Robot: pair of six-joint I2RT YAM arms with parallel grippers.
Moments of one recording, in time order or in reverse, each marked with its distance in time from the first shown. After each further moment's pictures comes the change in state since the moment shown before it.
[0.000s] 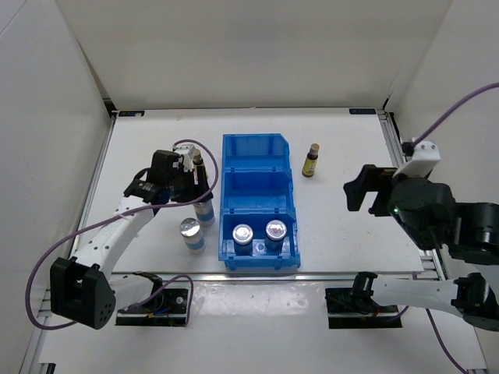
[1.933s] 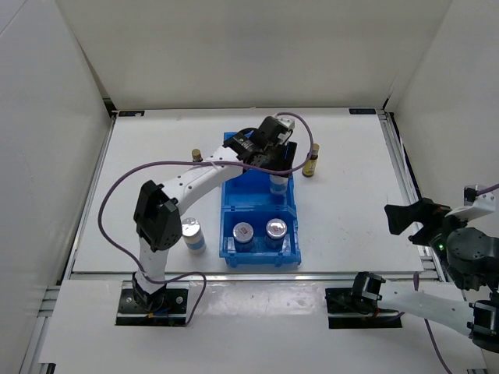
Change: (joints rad) left arm -0.507 0.767 0.957 -0.182 -0.250 -0.105; right arm 0.000 -0.512 -0.366 -0.022 0.131 0.121
